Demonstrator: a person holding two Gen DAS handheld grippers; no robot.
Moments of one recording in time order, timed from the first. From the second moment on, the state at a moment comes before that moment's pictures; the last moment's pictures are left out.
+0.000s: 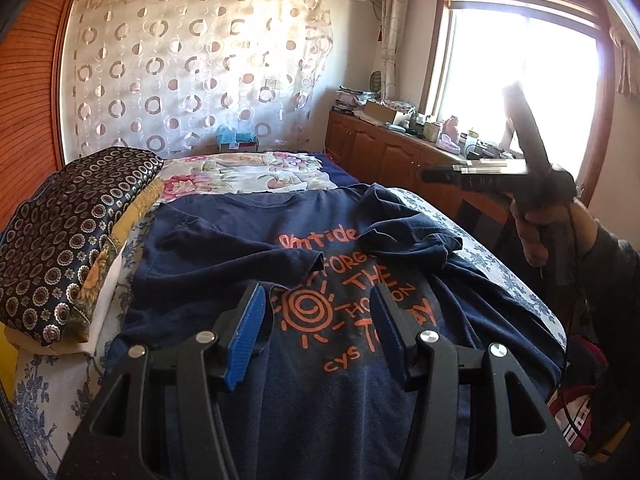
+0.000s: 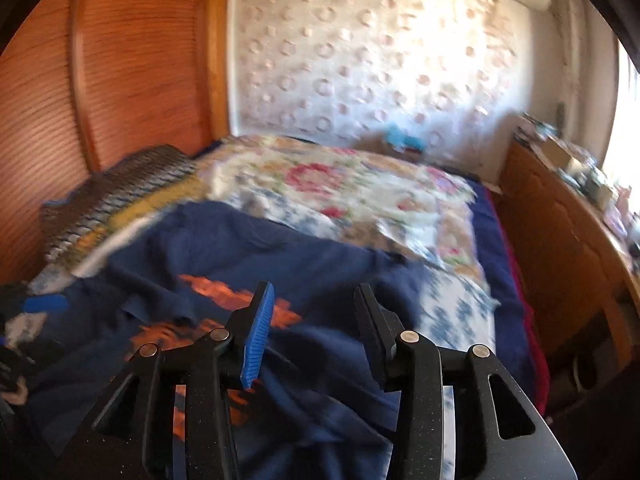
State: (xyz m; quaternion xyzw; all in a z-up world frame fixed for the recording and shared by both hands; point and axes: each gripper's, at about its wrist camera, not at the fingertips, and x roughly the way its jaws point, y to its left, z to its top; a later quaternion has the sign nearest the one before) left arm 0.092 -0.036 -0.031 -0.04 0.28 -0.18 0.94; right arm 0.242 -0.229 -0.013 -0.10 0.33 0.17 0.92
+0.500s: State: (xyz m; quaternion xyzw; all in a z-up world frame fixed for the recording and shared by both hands) left arm 0.096 -0.048 -0.035 -0.03 0.29 -0.18 0.94; right arm 0.249 -0.246 -0.070 -0.06 0.40 0.18 0.90
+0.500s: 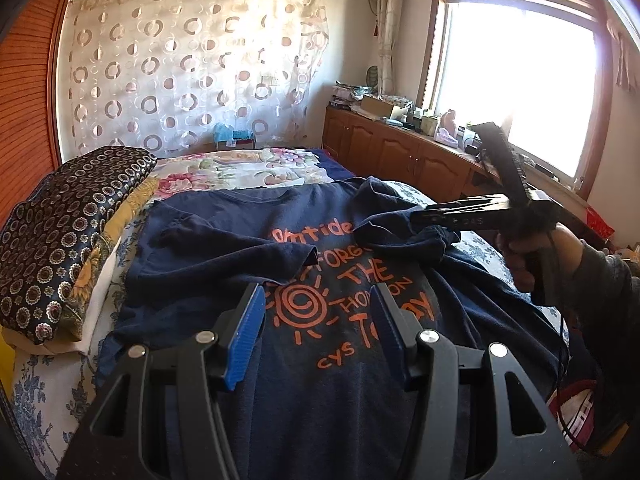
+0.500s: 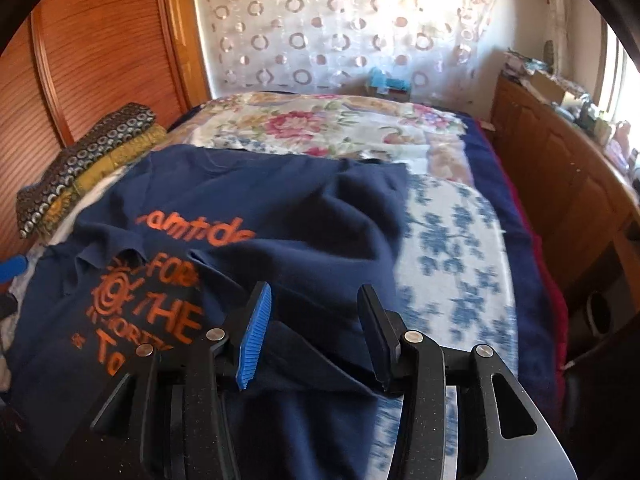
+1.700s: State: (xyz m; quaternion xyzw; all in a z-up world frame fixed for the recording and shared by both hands) left arm 0.095 -0.015 -0.046 -0.05 0.30 -0.16 0.94; right arm 0.243 -0.175 -0.038 -0.11 0.38 0.22 0.89
